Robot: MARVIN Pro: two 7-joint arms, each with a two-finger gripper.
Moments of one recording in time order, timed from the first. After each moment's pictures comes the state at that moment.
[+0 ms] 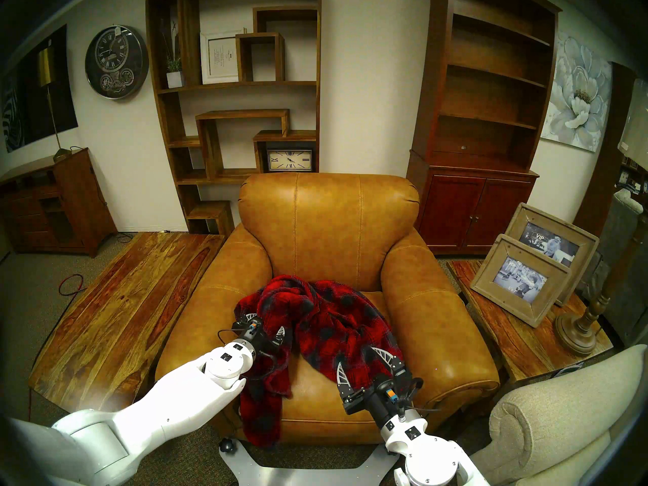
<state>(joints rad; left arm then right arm) 1.21 -1.27 -0.80 -0.90 -0.33 -0.04 0.15 -2.16 -1.28 1.41 -1.90 -0.06 -0.14 0.08</state>
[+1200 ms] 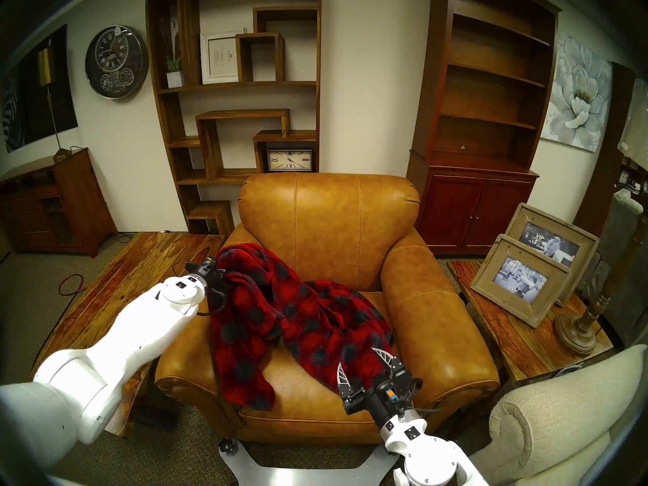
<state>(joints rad) 0.95 -1.13 -1.08 -0.76 -0.14 0.00 -0.10 -2.15 -1.28 1.41 -1.89 -0.06 -0.14 0.07</state>
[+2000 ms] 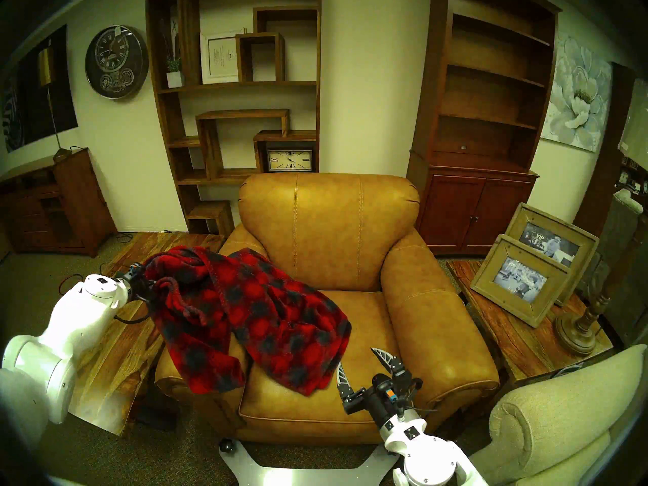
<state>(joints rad) 0.92 -0.91 -1.31 -0.53 -0.01 0.00 -0.44 -2.15 -1.28 1.40 -1.88 -0.06 -0.14 0.07</state>
